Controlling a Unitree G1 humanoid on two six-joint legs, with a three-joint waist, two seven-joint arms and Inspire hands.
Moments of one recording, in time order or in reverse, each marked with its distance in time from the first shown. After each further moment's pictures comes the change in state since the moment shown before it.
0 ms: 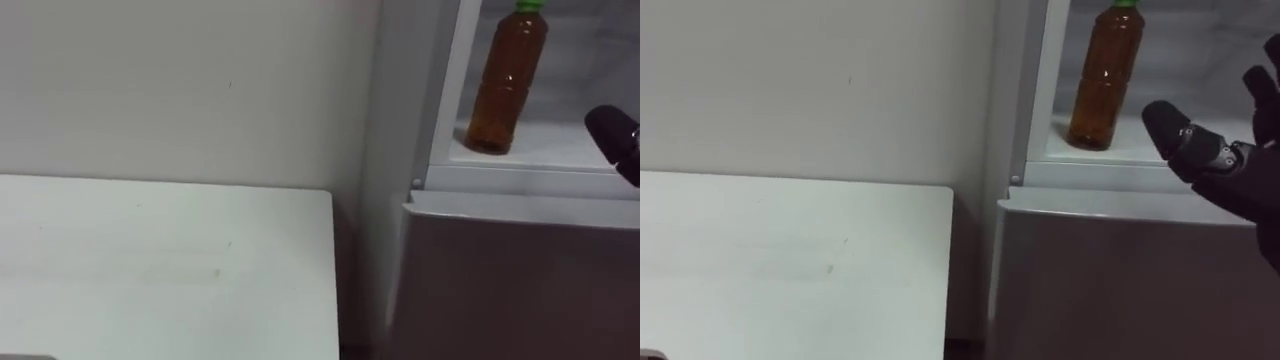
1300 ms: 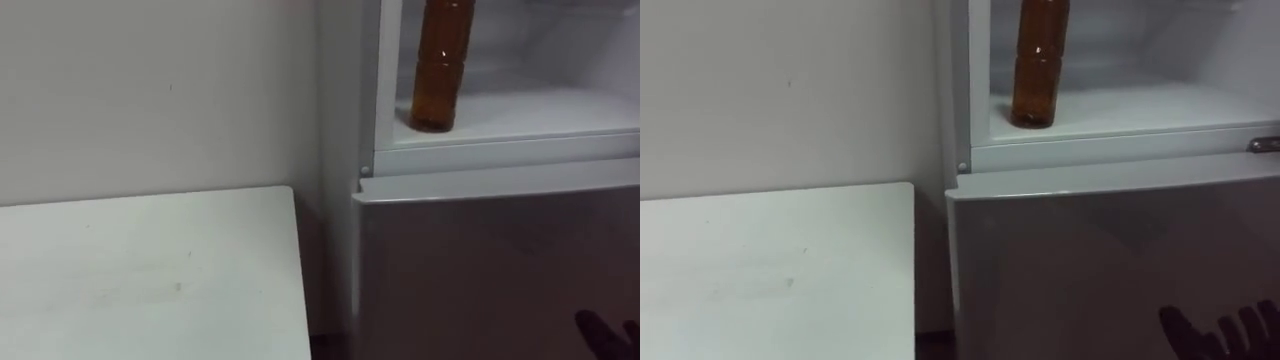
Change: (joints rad) left arm -0.102 -0.012 -0.140 -0.009 0.004 -0.037 0.129; right arm 0.343 0.253 0.060 0.465 0.175 -0.019 0.009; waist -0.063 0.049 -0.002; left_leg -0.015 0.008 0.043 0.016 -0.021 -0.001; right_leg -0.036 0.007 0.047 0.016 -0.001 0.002
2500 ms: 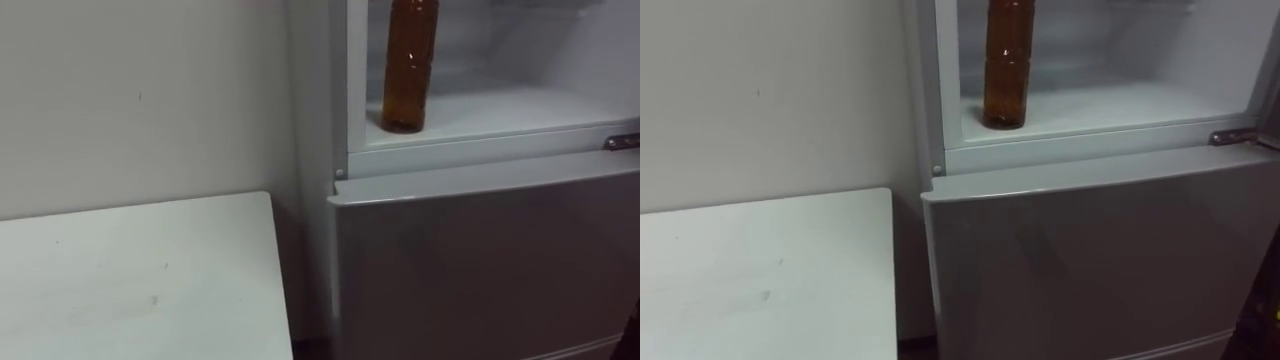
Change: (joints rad) left arm 0.015 -0.010 -0.031 0.002 -0.029 0.011 0.008; right arm 0.001 0.065 0.043 0.783 0.002 0.006 -0.070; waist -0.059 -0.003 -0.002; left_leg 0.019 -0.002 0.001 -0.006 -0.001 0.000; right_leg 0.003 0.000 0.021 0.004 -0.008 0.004
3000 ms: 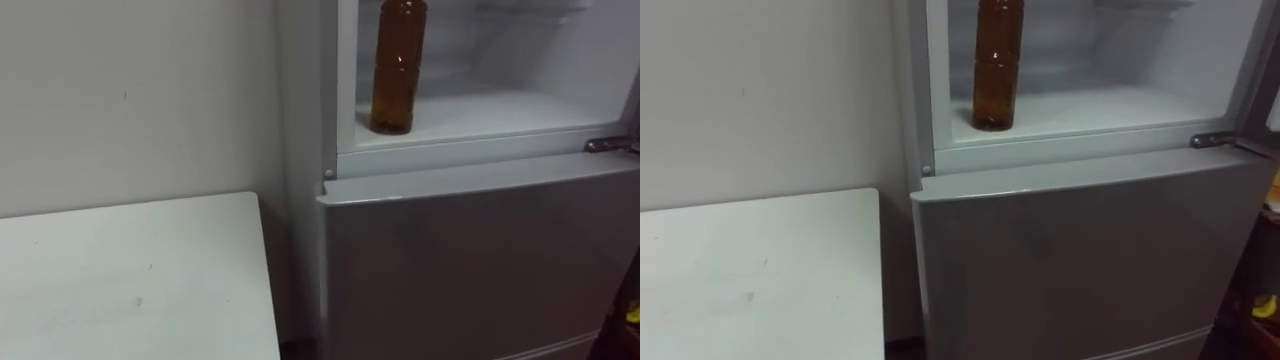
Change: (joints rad) left arm 0.010 0.006 0.066 -0.025 -0.011 0.000 -0.027; right arm -0.052 -0.055 -0.226 -0.019 0.102 0.014 -0.131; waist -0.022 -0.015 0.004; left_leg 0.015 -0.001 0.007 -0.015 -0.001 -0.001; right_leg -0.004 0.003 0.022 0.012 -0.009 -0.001
